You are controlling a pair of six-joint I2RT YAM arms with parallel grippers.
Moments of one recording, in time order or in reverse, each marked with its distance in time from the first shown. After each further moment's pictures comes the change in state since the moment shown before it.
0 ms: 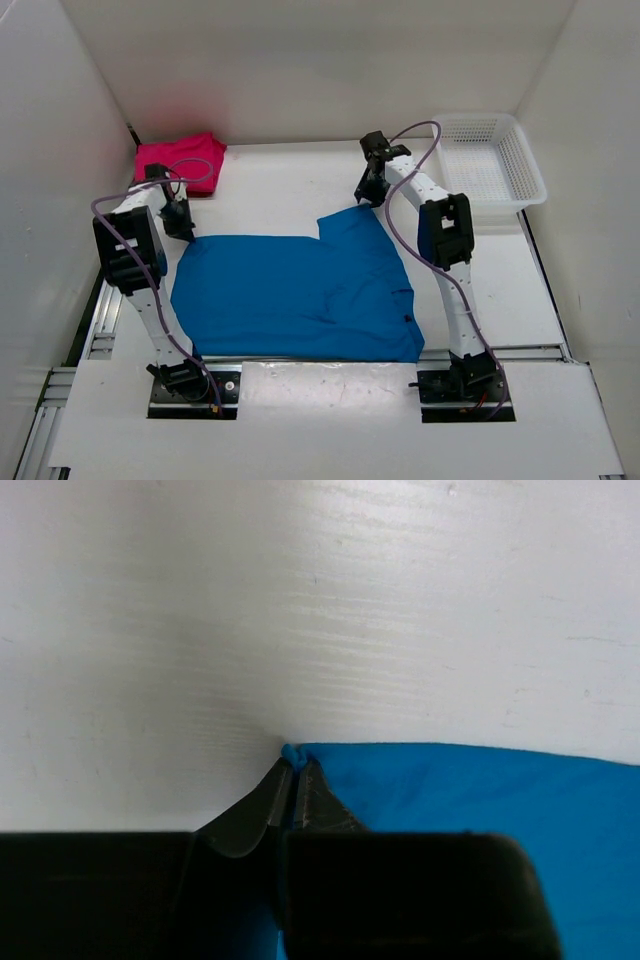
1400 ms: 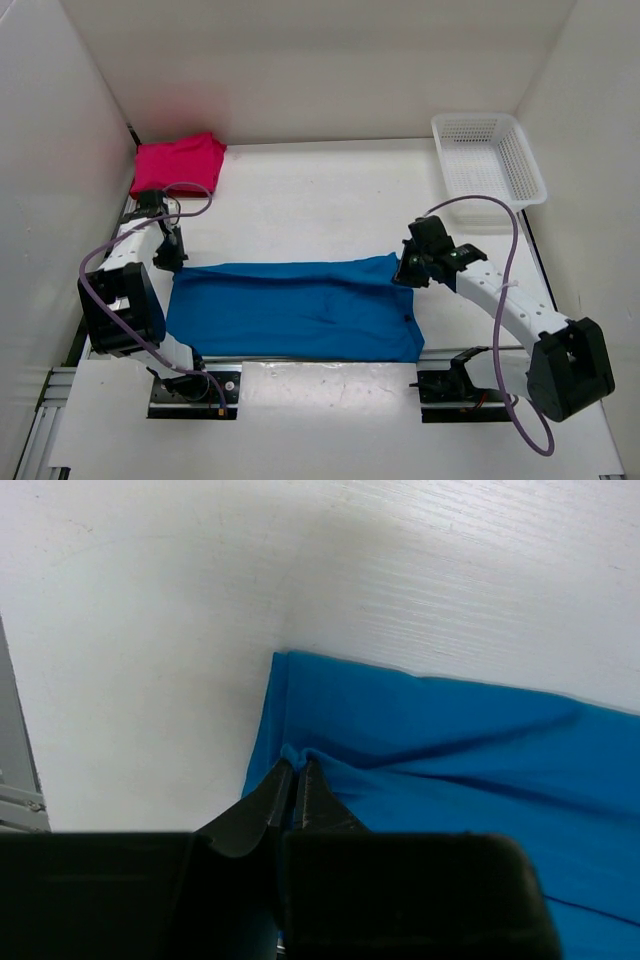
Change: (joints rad) left arm -0.010 -0.508 -0.443 -0.028 -0.230 0.000; right arm 0.092 -1.268 -1.416 0.323 -0.150 -0.061
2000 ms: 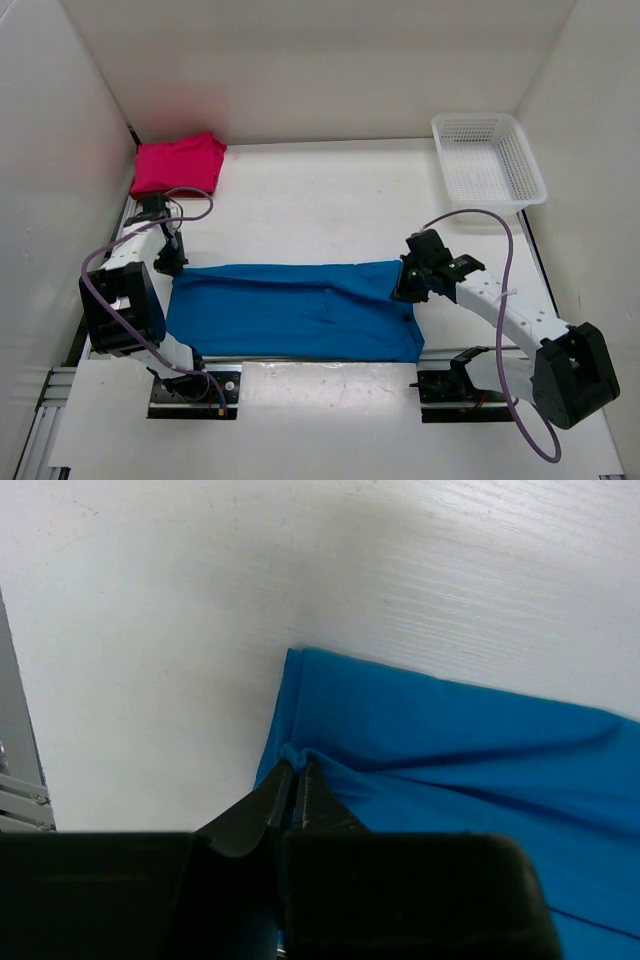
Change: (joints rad) left arm -0.005 0.002 -0.039 0.029 -0.046 0.000; right arm 0.038 -0.048 -0.085 -0.010 -0.046 0.023
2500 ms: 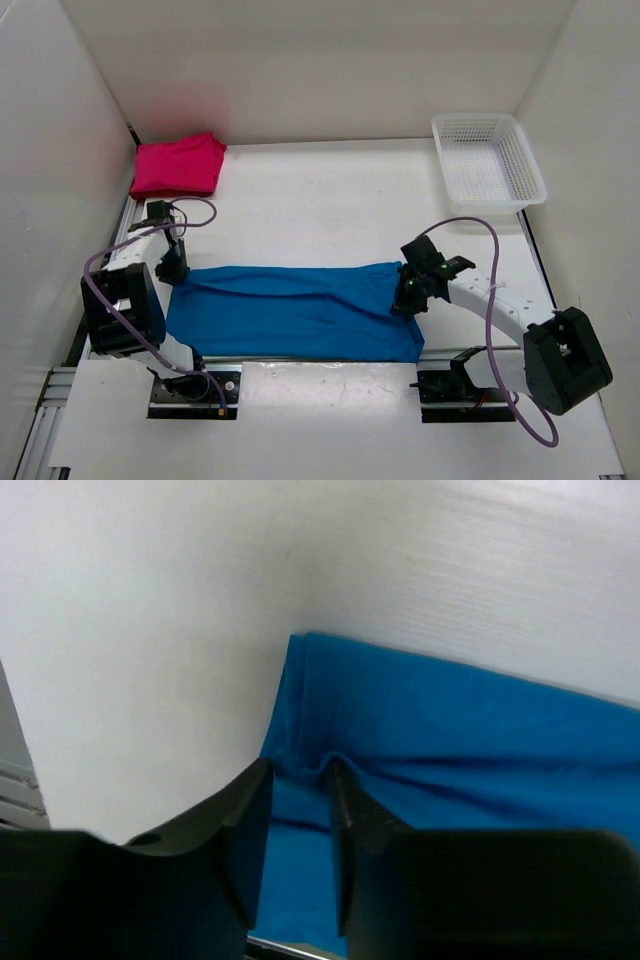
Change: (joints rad) left arm -0.013 -0.002 -0.066 0.016 -0.031 0.000; right arm 0.010 0.074 -0.047 -0.034 -0.074 -0.050
